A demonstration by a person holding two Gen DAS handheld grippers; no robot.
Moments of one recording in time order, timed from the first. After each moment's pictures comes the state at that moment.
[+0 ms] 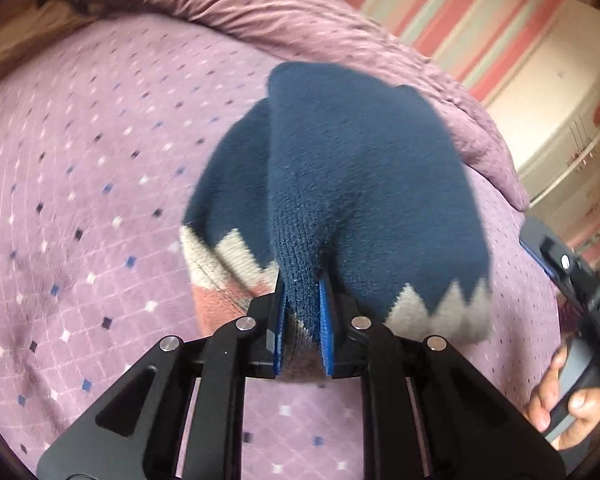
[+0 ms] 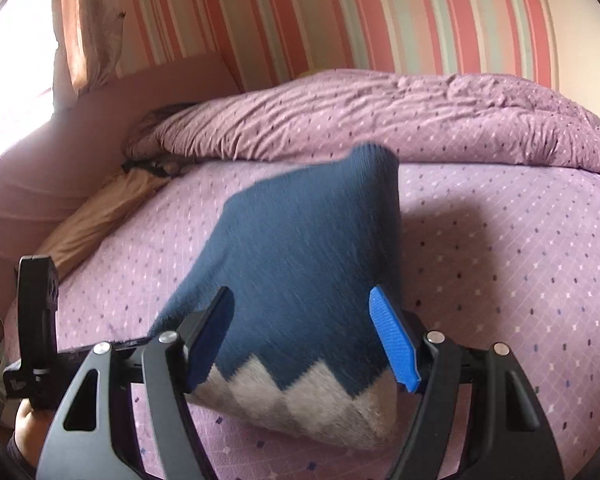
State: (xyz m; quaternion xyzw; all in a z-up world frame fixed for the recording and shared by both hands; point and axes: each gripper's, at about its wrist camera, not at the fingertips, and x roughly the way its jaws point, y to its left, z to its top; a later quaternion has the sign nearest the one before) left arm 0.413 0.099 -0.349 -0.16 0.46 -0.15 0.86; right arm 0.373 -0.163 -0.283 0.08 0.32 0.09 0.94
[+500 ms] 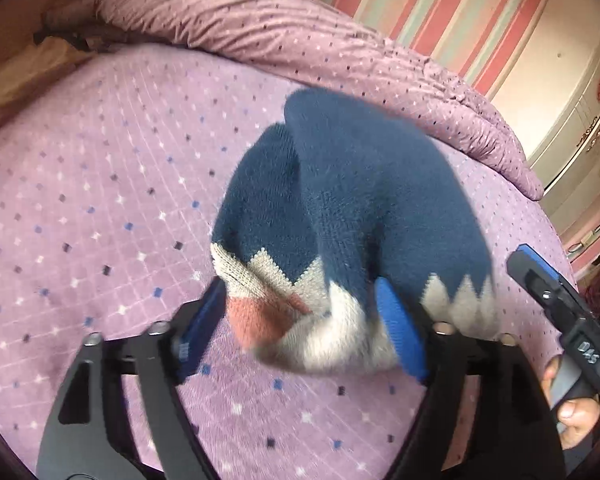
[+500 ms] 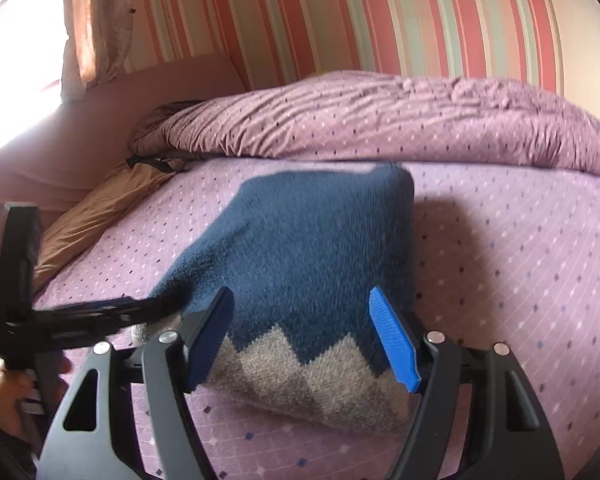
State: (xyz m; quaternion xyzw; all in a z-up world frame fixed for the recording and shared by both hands) left arm 0.407 0.089 -0.312 -0.10 0.43 -0.14 0.89; right arm 0.359 -0.166 -0.292 0.07 0.30 0.10 0.95
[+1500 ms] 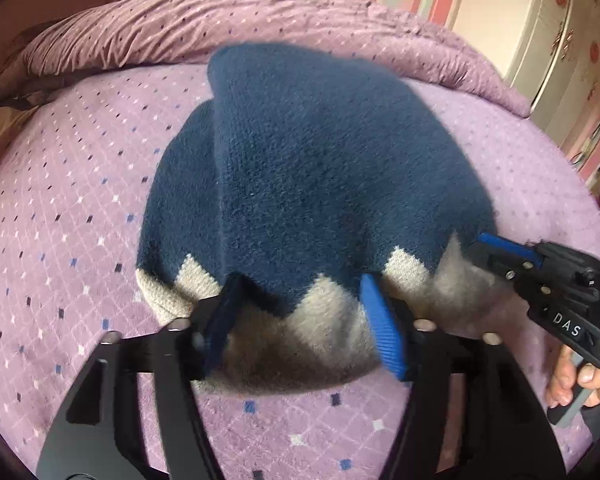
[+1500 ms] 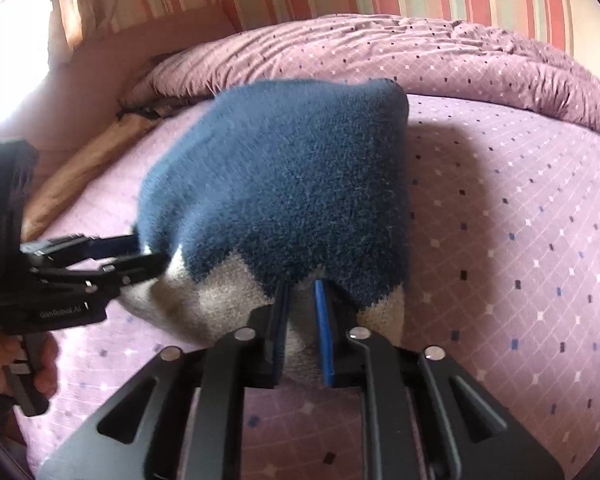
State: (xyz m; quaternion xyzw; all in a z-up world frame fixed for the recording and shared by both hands) left arm 0.417 0.033 -0.351 0.02 0.44 -0.21 0.87; right arm 0.366 -0.188 -0.354 0.08 0.39 0.12 0.91
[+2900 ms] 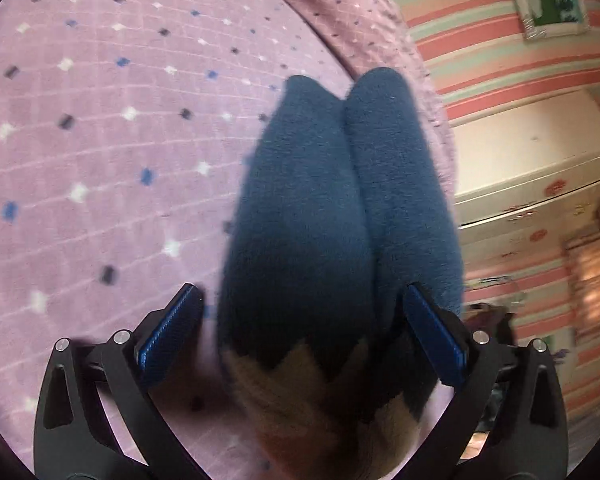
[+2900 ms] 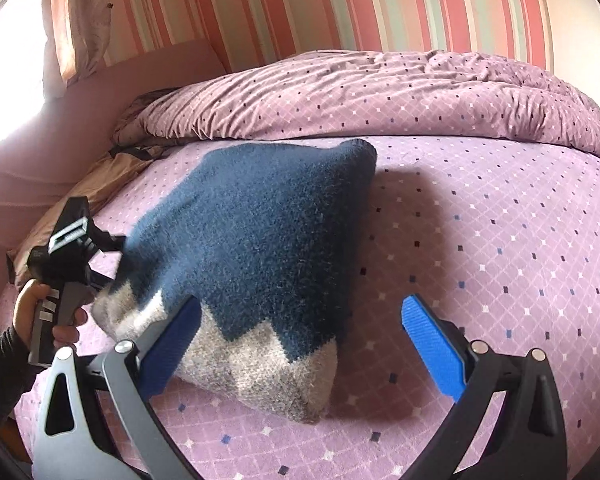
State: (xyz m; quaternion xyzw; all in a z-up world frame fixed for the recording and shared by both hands) left arm 0.513 0.134 -0.415 -0.35 0.51 -0.28 0.73; right arm 0.362 -0.225 -0.316 0.08 0.34 0.08 0.93
